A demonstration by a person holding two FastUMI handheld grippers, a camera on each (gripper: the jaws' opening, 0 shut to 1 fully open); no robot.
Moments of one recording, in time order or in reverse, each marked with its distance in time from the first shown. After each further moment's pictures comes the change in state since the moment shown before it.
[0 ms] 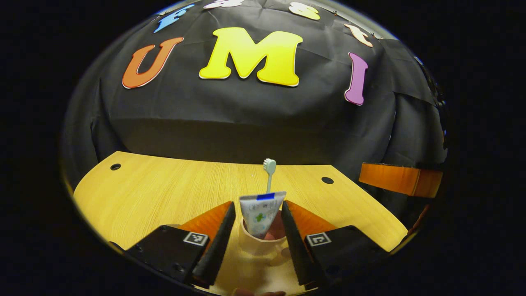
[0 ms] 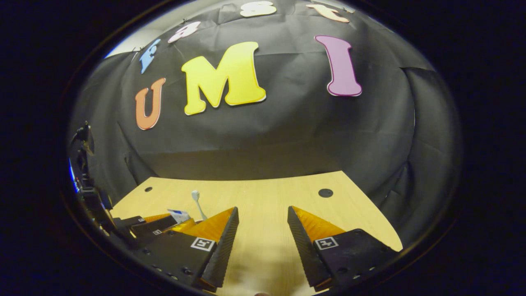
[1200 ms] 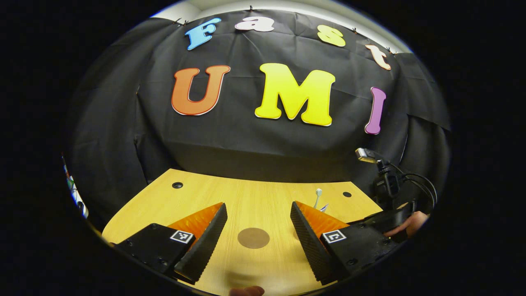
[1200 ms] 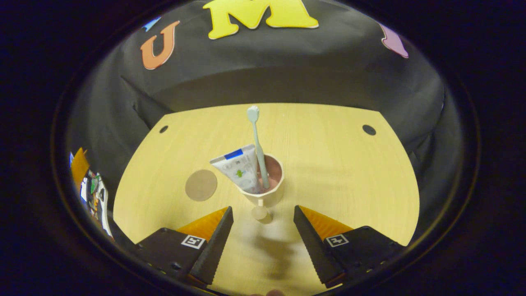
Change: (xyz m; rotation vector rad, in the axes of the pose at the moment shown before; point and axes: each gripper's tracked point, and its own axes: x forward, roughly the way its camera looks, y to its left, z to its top) left arm -0.163 0.126 0.077 -0.022 -0.065 0.176; right arm -0.007 0.107 -0.122 -0.055 0.644 0.047
